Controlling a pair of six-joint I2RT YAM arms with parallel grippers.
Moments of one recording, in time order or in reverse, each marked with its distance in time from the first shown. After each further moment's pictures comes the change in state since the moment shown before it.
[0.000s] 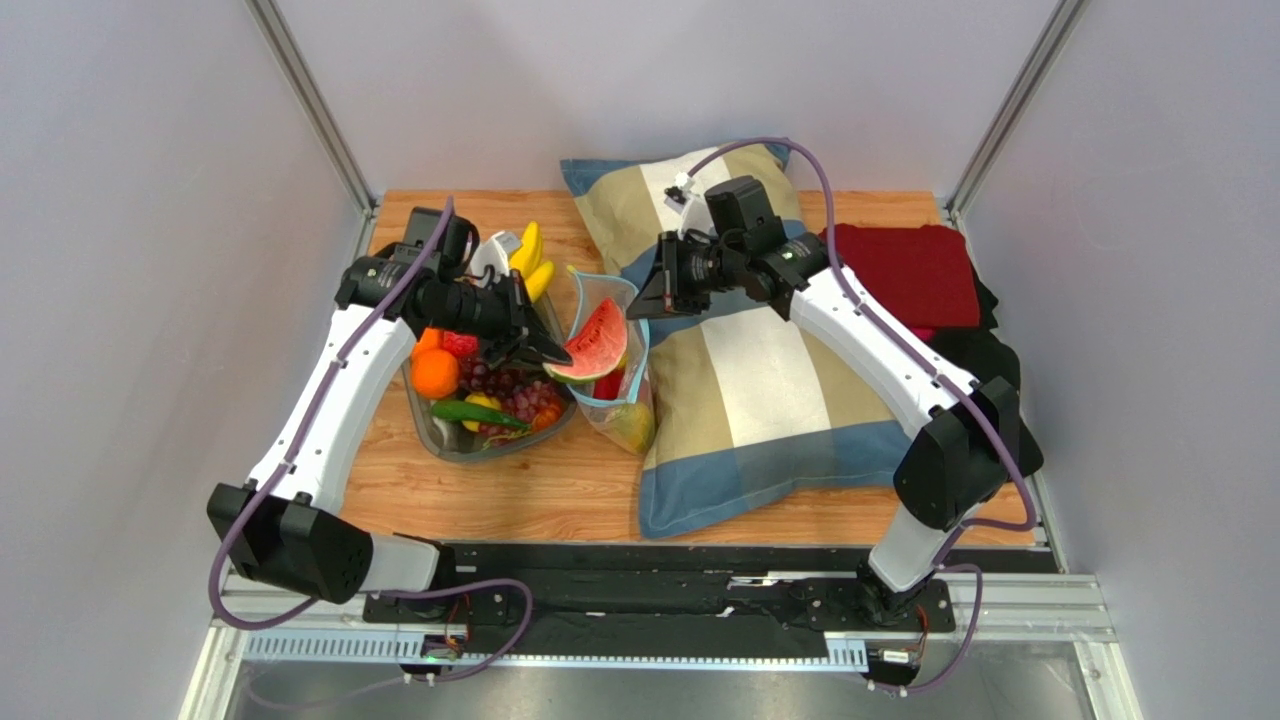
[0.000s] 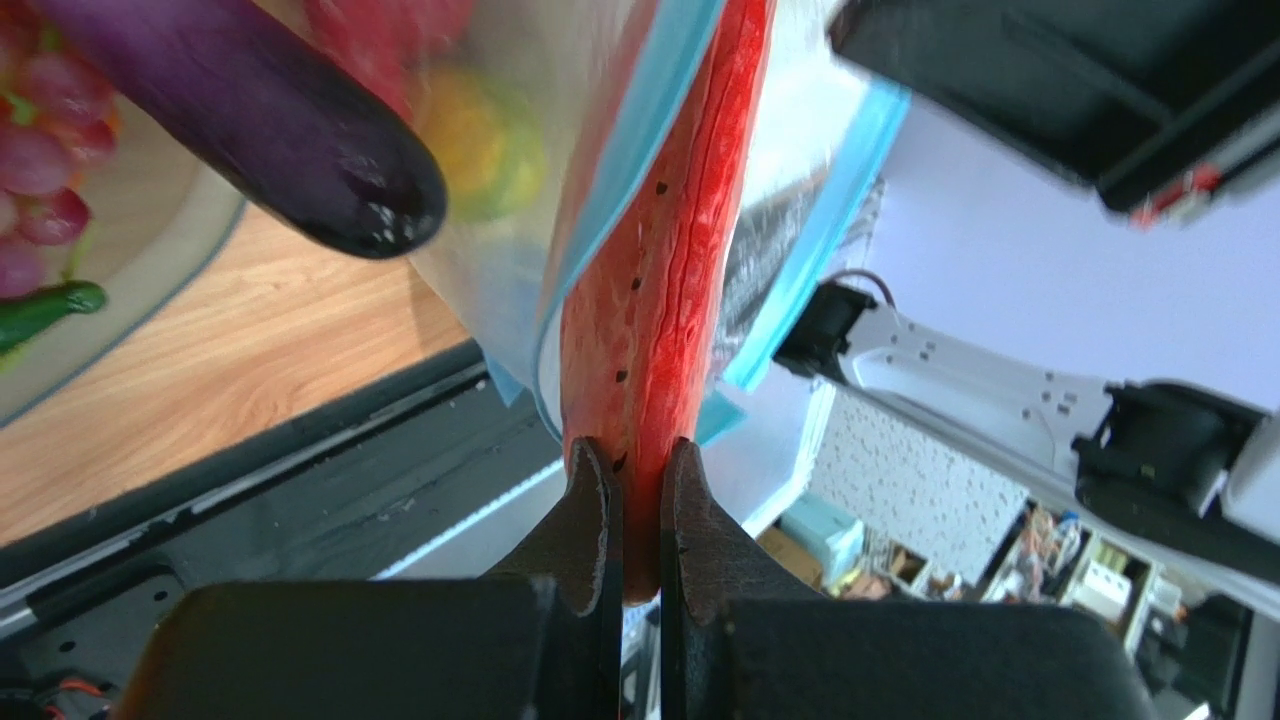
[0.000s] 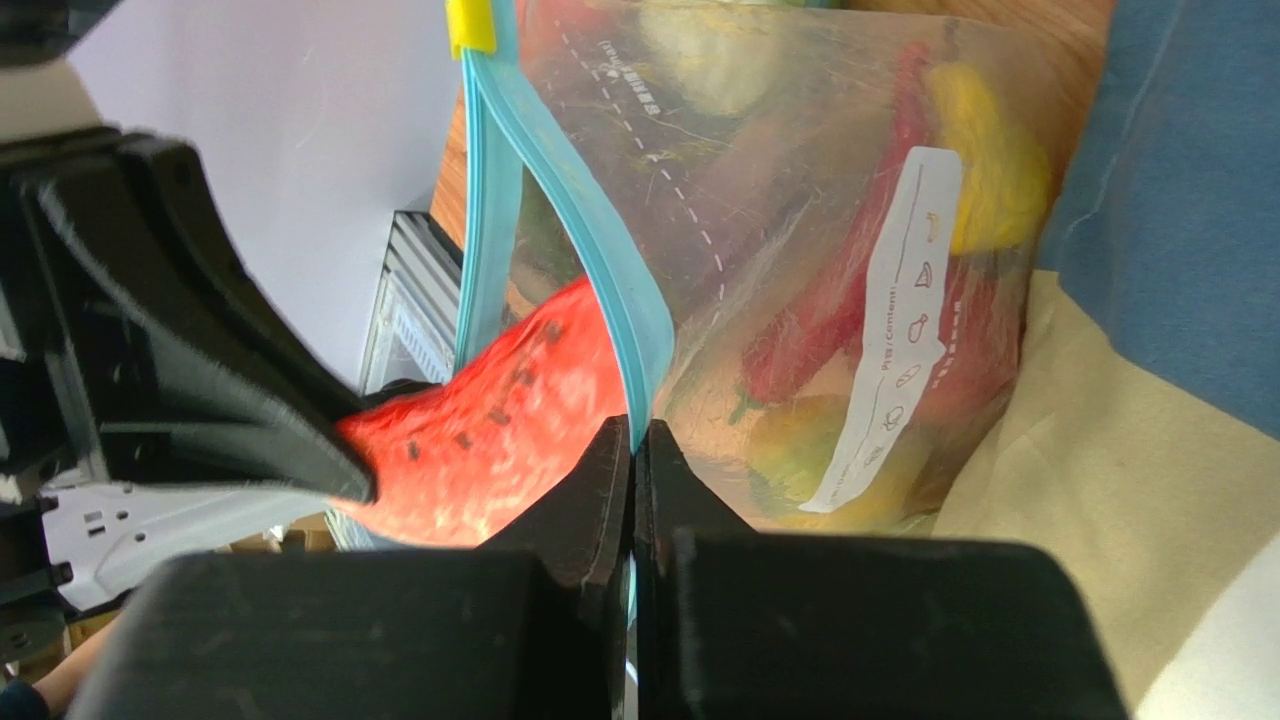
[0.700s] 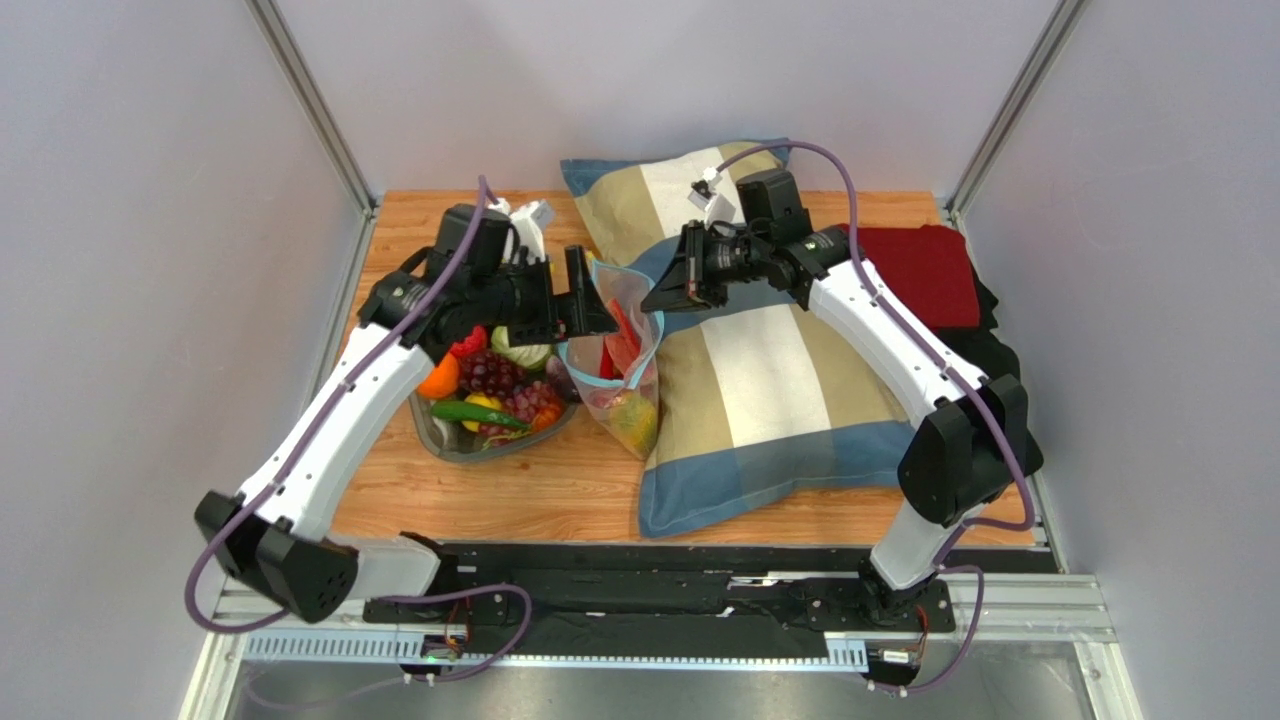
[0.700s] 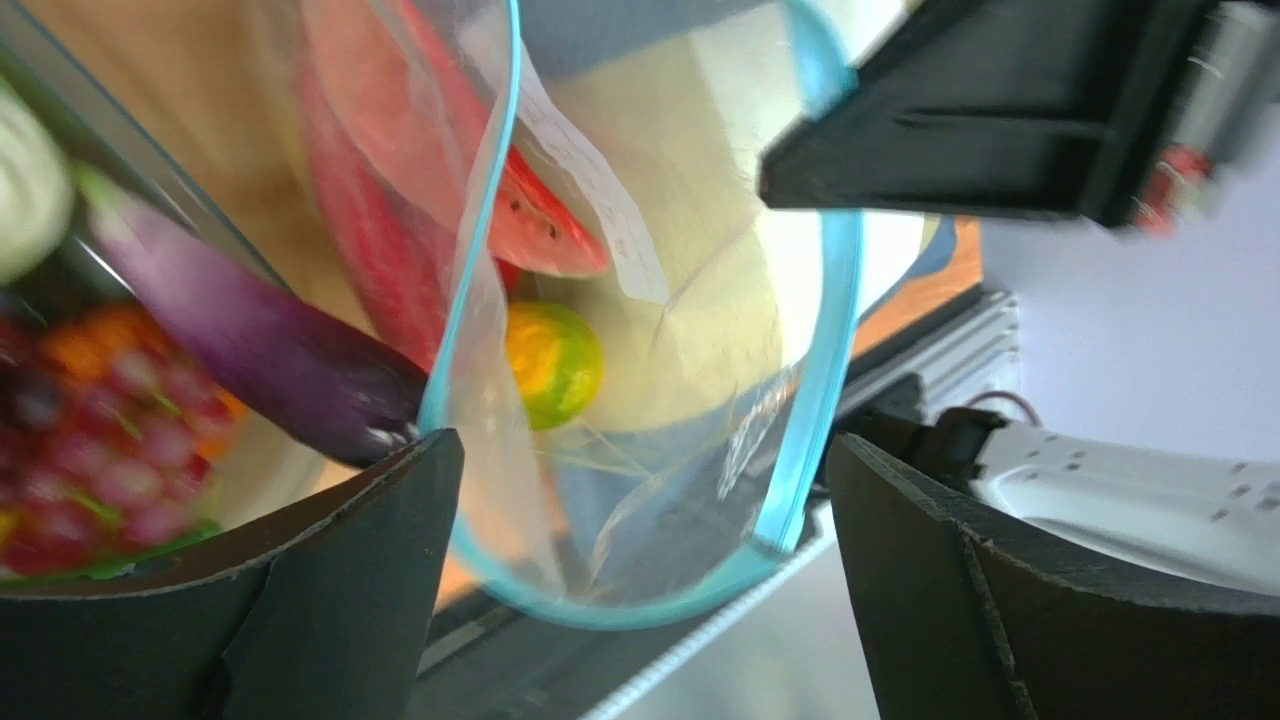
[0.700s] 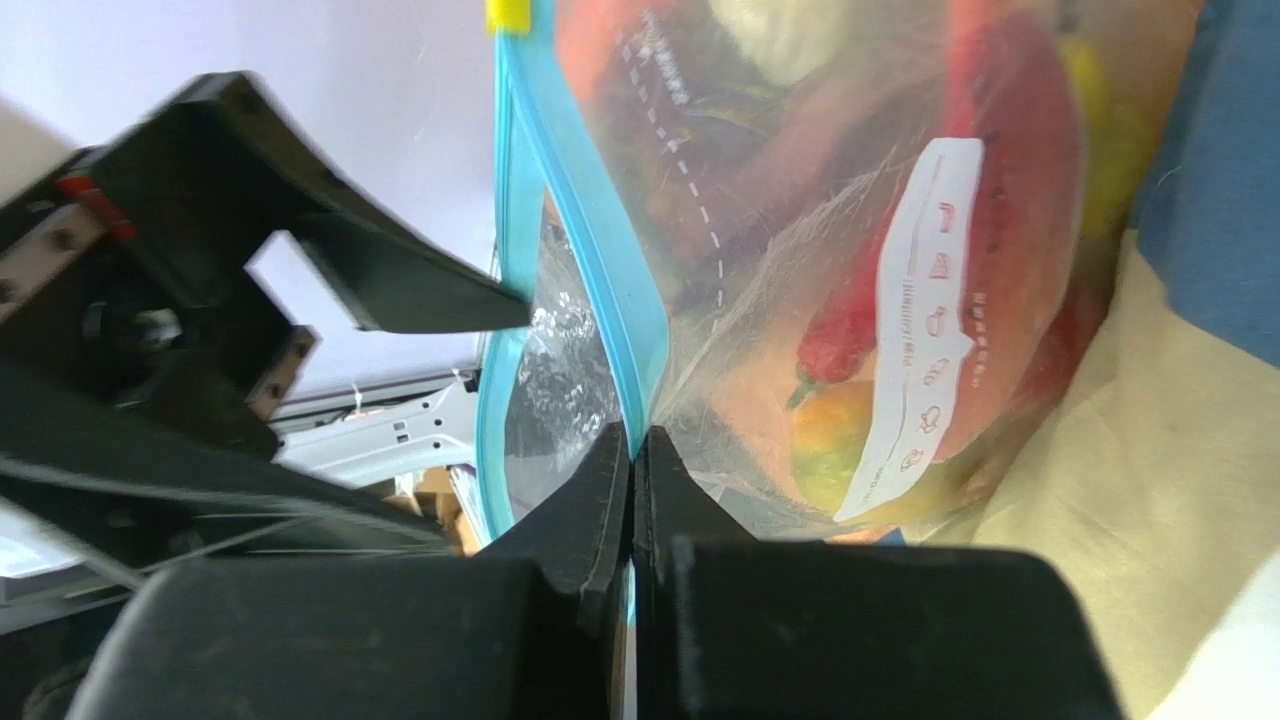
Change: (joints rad) left arm -0.213 -0.007 0.023 0.255 -0.352 0.000; right arm -0.085 -0.003 -0.017 0.016 -0.191 0.097
